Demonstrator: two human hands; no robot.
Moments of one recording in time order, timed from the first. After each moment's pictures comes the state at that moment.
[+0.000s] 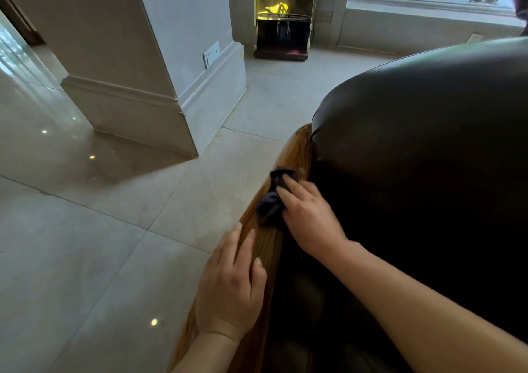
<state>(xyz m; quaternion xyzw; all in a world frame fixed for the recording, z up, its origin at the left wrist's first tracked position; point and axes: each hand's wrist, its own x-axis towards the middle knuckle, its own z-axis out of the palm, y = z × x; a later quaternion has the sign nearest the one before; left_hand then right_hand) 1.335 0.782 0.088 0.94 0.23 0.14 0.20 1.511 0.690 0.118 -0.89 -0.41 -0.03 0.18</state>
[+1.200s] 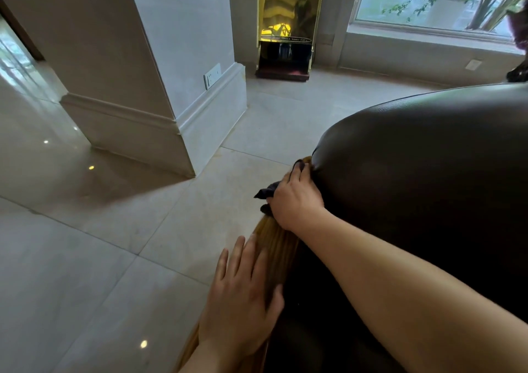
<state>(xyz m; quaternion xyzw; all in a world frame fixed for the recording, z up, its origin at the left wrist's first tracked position) 1.409 0.801 0.088 0.98 0.15 0.05 0.10 1.616 0.777 0.136 -0.90 -0.38 0.01 -0.20</state>
